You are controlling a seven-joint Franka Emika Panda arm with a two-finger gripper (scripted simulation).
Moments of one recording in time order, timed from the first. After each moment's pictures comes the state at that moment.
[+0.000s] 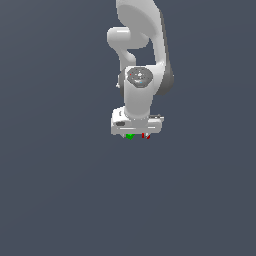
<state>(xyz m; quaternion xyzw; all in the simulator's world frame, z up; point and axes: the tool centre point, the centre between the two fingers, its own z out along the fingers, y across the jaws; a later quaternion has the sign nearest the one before) -0.025 0.031 0.141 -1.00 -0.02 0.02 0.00</state>
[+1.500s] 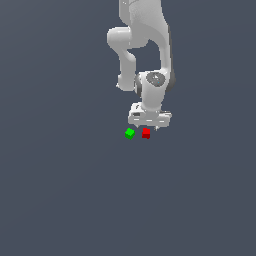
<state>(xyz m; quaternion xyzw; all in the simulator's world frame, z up) -0.124 0.100 0.071 -1.00 0.05 0.00 0.00</state>
